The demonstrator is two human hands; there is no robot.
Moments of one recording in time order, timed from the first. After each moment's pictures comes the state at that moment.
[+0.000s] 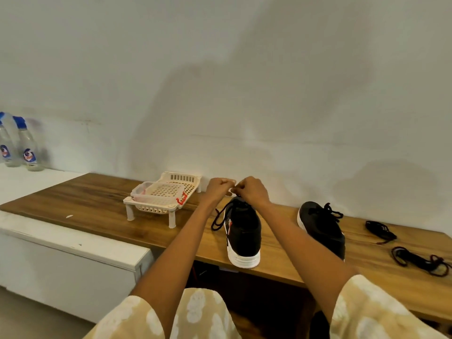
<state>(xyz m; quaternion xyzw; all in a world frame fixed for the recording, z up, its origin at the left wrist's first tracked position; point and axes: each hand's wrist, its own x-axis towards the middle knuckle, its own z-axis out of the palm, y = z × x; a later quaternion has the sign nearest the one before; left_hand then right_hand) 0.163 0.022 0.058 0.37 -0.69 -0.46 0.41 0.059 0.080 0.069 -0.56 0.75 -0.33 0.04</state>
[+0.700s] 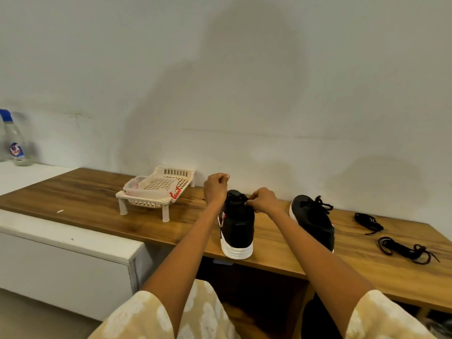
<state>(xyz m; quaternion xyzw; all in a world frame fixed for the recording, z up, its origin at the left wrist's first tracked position) 0.142 0.042 0.043 0.43 -0.68 -0.32 0.49 0.018 0.113 0.040 -0.50 0.80 -0.31 0.14</state>
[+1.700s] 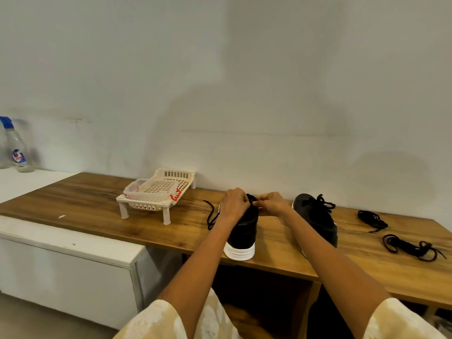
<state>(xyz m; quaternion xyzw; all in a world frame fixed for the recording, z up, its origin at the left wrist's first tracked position) 0.112 0.059 0.012 0.41 -0.84 -0.14 0.32 -0.002 0.131 0.030 -0.42 0.68 -0.50 0.35</state>
